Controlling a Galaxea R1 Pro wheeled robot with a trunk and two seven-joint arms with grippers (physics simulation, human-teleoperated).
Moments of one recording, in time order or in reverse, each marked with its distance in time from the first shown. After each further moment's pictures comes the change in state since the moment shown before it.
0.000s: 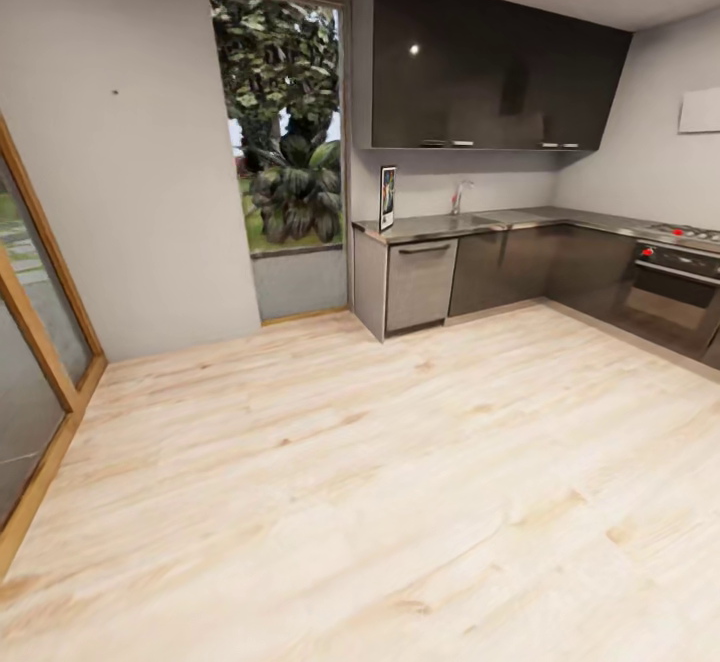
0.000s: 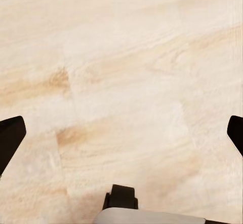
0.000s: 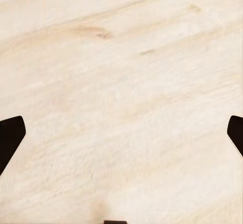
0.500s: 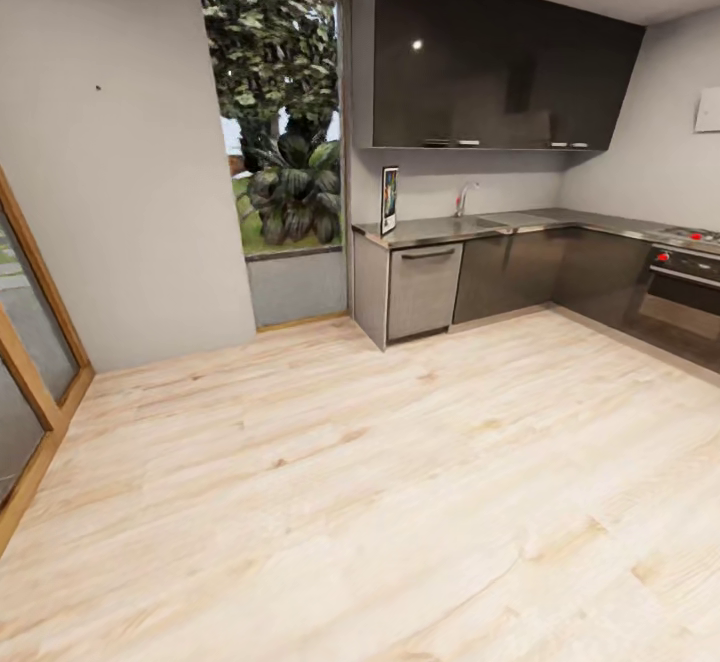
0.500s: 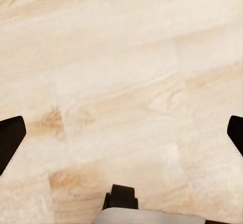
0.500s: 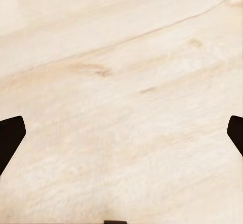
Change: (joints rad) left arm 0.000 0.000 0.000 0.000 0.000 0.000 0.000; right arm 0.000 0.000 0.000 0.000 0.000 0.000 0.000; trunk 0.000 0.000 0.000
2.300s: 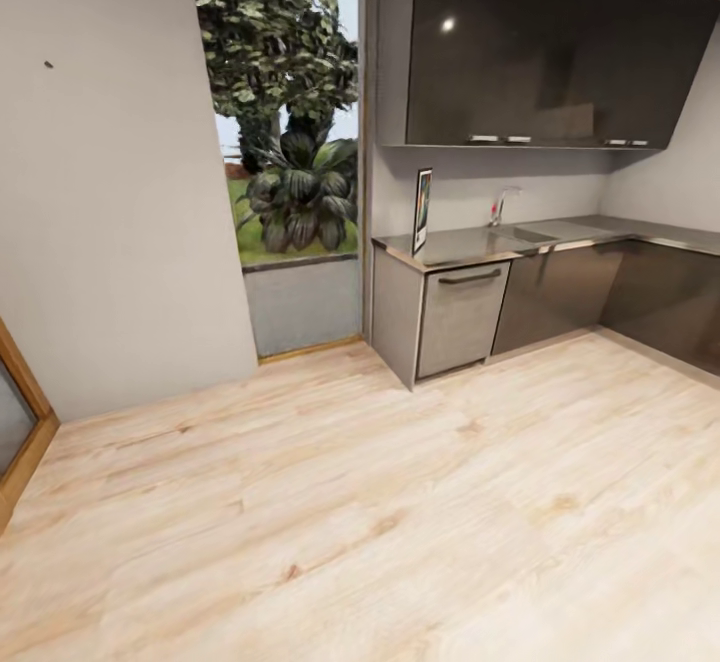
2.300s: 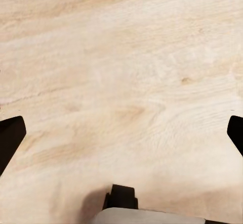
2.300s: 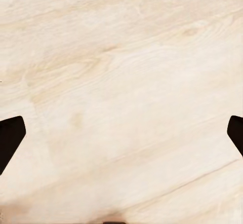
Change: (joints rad) left arm 0.000 0.000 0.000 0.000 0.000 0.000 0.000; right arm 0.000 -0.002 -0.006 -0.003 -0.001 -0.001 -0.003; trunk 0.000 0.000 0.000
